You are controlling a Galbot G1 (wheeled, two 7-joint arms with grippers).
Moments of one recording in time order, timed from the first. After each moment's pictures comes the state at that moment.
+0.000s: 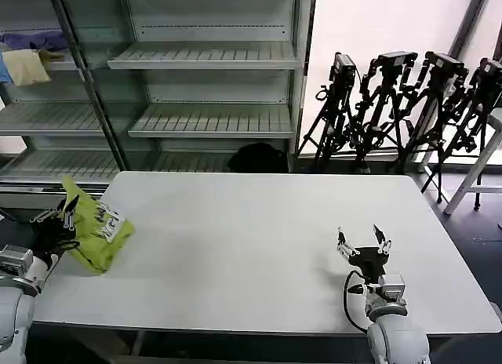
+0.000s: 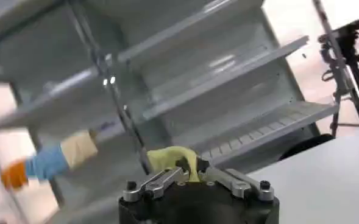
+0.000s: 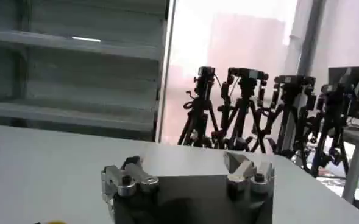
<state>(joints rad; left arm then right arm) 1.23 -1.06 -0.93 -1.95 -0.03 0.24 0.29 -1.29 1.45 0.61 1.97 0.01 -0.26 -0.01</state>
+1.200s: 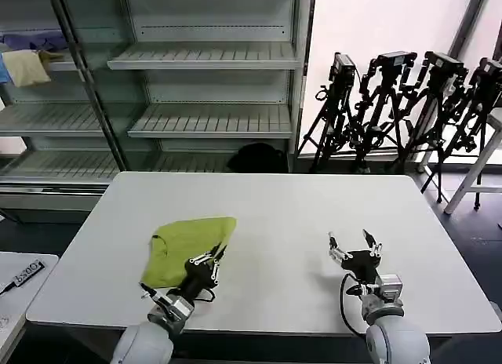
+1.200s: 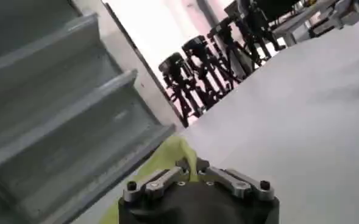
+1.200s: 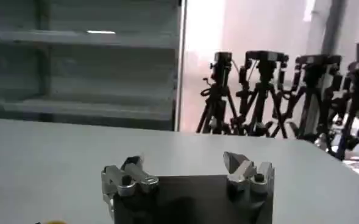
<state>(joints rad) 1.29 -1.29 -0.33 -1.95 0.35 0.14 0.26 -1.30 1.45 0.57 2.04 0.10 -0.40 -0.07</state>
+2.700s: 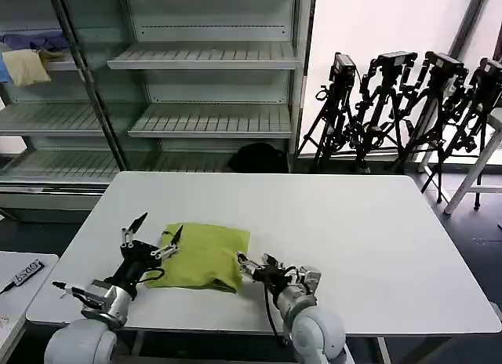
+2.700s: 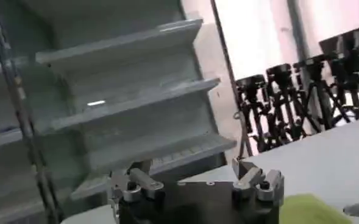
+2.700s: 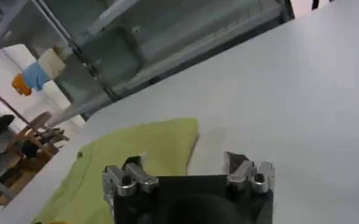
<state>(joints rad) 1.37 -1.27 -0.66 -2.12 -0.08 0.24 0.22 -1.17 1.52 0.18 1.93 0.64 -0.58 0.19</state>
